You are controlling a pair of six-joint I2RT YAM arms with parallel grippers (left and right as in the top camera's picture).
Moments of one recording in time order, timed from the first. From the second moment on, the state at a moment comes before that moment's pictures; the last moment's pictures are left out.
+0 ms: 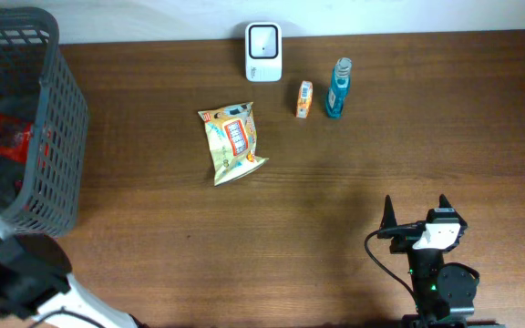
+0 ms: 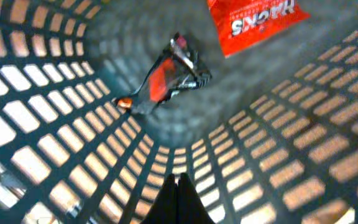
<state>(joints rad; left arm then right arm) 0.61 1.99 2.31 -1.69 -0.10 -0.30 -0.02 0.01 0.01 -0.08 0.02 -0.03</state>
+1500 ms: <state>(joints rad) 0.61 1.60 1.77 -1.67 -0.13 -0.42 -0.02 0.01 0.01 -0.08 0.02 -0.03</state>
